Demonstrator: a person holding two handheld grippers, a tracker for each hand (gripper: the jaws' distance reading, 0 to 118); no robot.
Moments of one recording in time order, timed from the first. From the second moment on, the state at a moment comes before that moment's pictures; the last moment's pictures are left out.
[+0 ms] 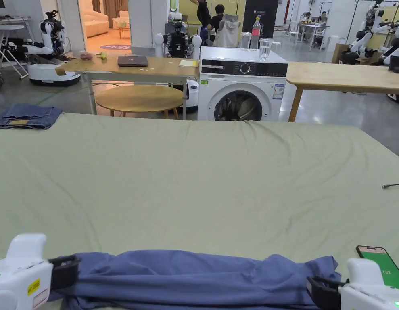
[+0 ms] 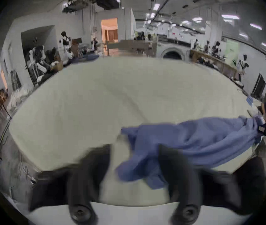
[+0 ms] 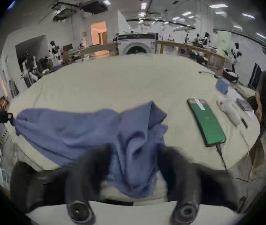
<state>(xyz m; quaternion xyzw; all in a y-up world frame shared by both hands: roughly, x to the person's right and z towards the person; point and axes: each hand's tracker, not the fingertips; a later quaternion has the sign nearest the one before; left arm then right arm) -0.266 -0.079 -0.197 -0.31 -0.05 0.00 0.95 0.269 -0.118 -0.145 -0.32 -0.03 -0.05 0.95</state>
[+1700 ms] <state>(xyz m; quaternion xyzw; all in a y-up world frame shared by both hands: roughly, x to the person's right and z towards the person) -0.328 -0.203 -0.244 -0.25 -0.06 0.51 0.82 0.170 -0.050 -0.168 -0.17 0.02 0.02 0.98</state>
